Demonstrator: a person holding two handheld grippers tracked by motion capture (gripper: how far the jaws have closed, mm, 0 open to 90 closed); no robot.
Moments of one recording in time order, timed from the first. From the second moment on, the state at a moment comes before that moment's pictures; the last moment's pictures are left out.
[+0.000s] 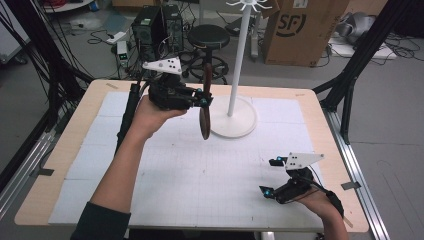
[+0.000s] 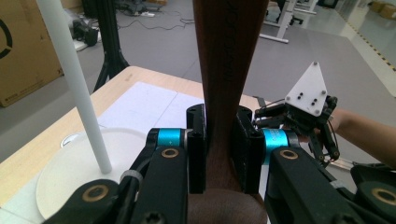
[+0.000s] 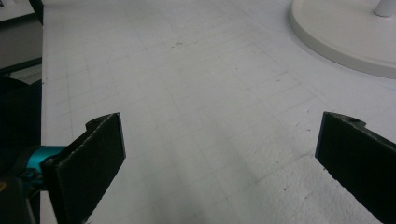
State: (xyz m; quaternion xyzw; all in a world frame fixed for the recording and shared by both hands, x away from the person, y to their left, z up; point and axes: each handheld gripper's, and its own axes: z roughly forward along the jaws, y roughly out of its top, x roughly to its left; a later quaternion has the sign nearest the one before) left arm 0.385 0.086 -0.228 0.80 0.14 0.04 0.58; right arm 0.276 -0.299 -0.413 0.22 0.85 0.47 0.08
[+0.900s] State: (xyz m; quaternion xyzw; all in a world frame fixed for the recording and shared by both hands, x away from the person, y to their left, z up) left arm 0.416 0.069 -0.179 0.78 0.15 0.06 0.60; right arm 0.277 -0.300 -0.413 0.22 0.85 0.47 0.08
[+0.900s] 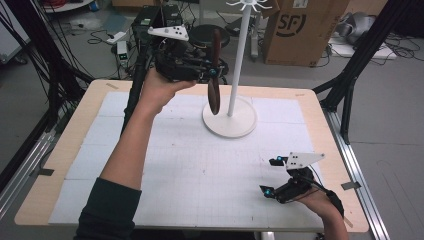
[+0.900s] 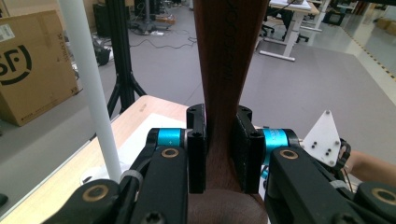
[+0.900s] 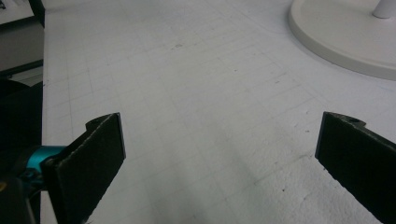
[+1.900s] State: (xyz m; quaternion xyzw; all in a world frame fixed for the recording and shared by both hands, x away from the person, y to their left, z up) left arm 0.463 0.036 -0.152 0.78 0.18 0.06 0.60; right arm 0.276 -0.302 -0.413 0.22 0.85 0.47 0.08
